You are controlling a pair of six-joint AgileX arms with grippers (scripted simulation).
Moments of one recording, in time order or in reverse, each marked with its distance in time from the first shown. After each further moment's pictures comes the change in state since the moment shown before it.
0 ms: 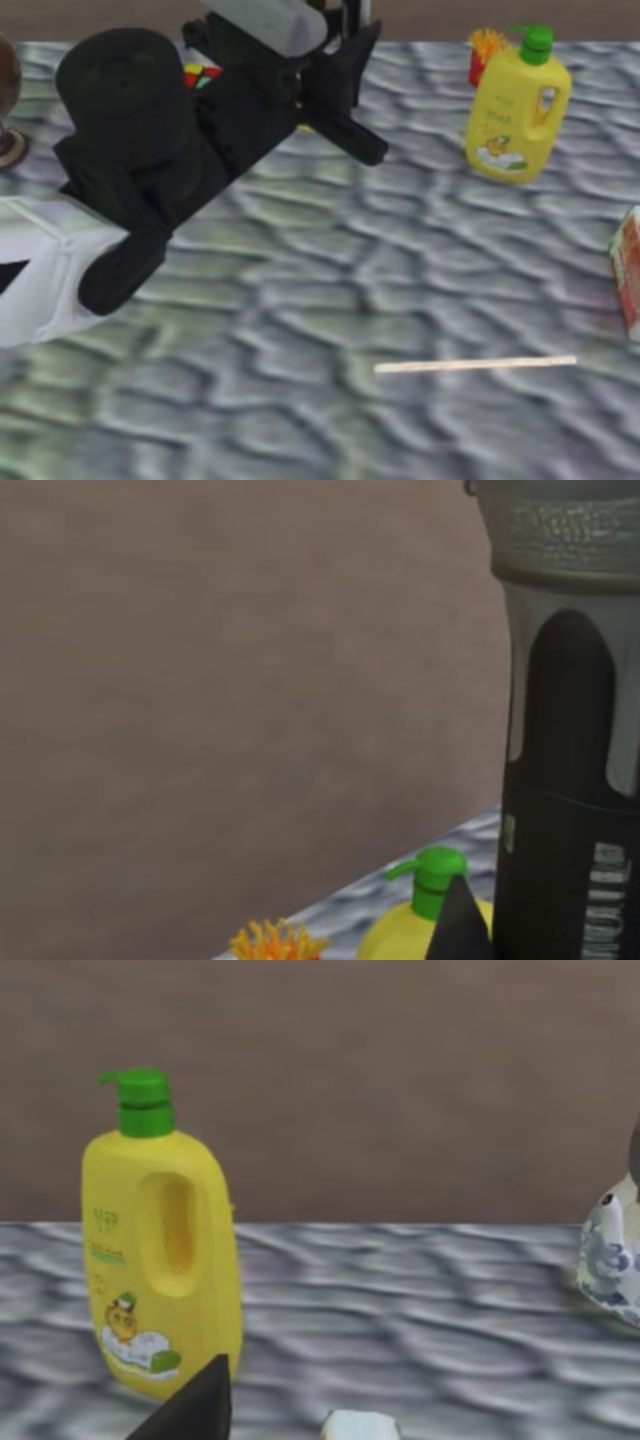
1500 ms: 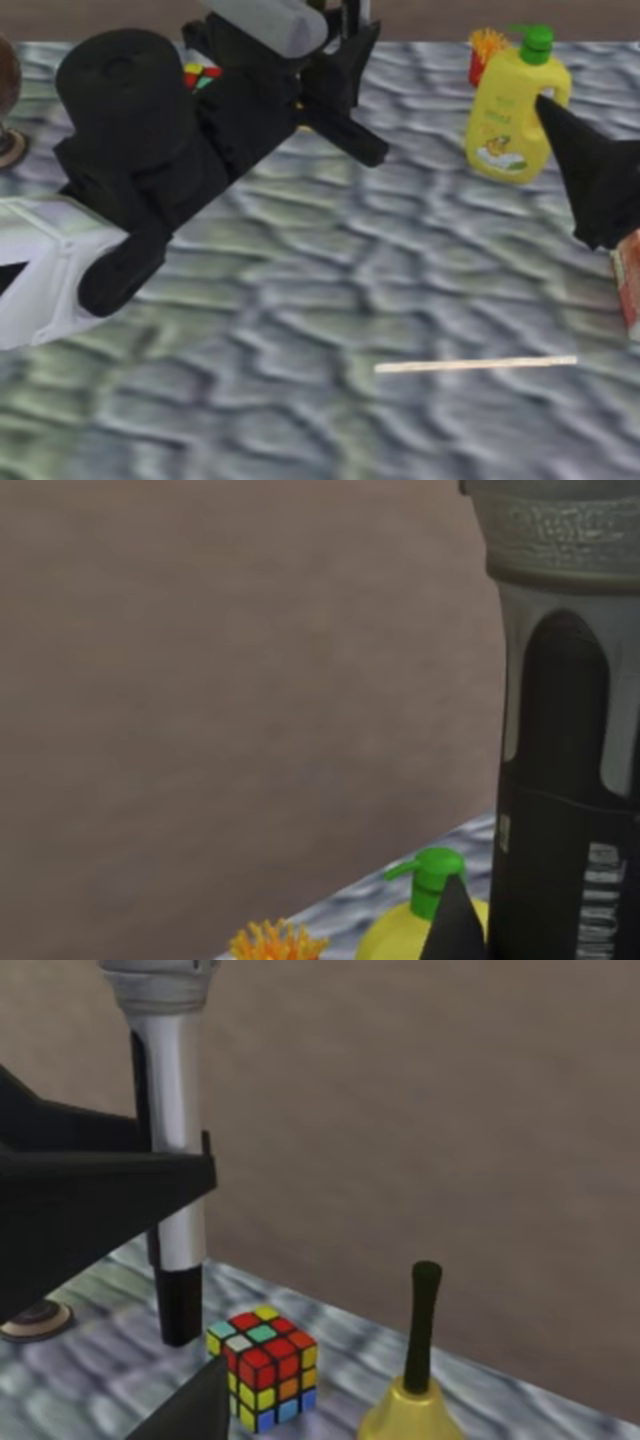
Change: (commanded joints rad) left arm 0.000 0.000 0.000 0.000 0.000 0.000; right arm 0.386 0.863 0.560 0.309 -0.220 -0.019
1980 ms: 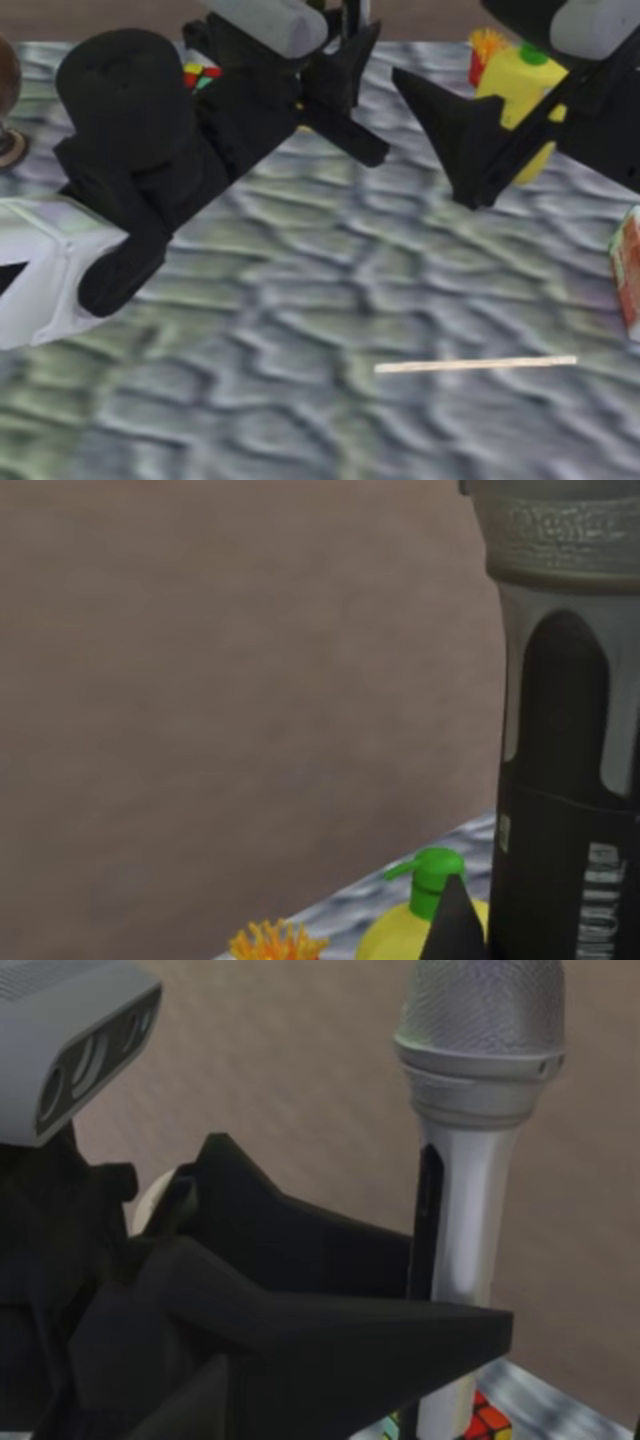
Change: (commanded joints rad) left arm 0.000 0.000 0.000 0.000 0.000 0.000; right arm 0.148 0.330 0.208 0.110 -0.083 -0.009
